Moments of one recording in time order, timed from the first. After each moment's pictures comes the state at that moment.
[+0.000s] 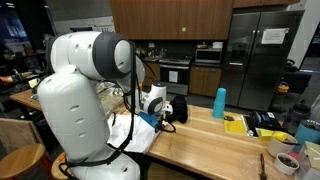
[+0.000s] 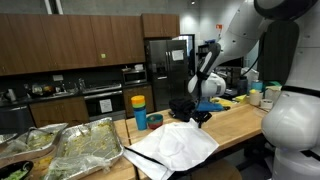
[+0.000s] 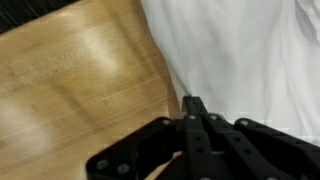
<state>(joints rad) 0.08 -0.07 0.08 -2.66 0.23 2.63 0.23</state>
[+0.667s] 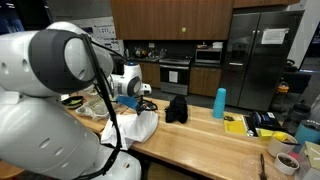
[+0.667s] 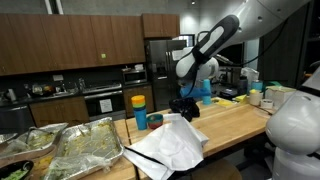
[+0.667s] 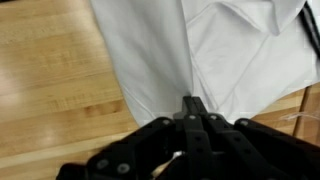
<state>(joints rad) 0.20 -0.40 0.24 -2.65 0.21 2.45 0.33</state>
